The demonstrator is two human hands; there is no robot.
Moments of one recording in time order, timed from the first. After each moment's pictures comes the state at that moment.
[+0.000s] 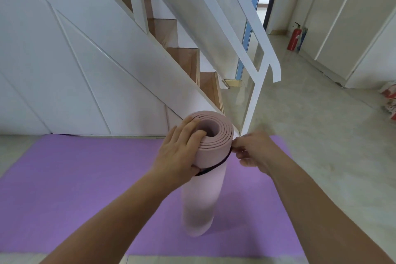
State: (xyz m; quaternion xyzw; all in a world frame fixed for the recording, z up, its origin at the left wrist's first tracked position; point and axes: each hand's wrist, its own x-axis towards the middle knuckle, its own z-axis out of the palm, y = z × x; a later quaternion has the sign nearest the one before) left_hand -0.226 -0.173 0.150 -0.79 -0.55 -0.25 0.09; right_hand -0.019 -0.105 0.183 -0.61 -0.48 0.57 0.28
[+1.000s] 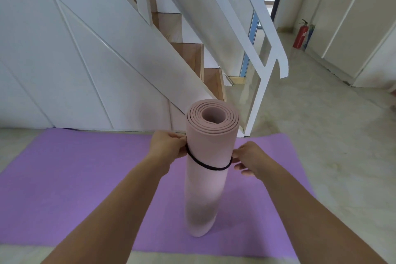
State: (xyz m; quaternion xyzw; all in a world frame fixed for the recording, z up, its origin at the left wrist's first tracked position) left_hand -0.244 -0.146 0.131 -0.30 -0.68 -0.50 -0.45; right_hand -0.032 -0.086 0.114 -0.67 -0.52 0.51 0.14
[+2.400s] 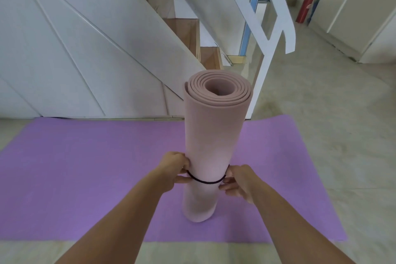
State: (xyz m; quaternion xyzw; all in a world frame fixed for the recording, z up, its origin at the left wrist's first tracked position) left_hand -0.233 -0.137 0.030 -0.20 -0.69 -0.36 -0.60; right_hand -0.031 -0.102 -0.009 -0.65 -0.38 0.64 0.17
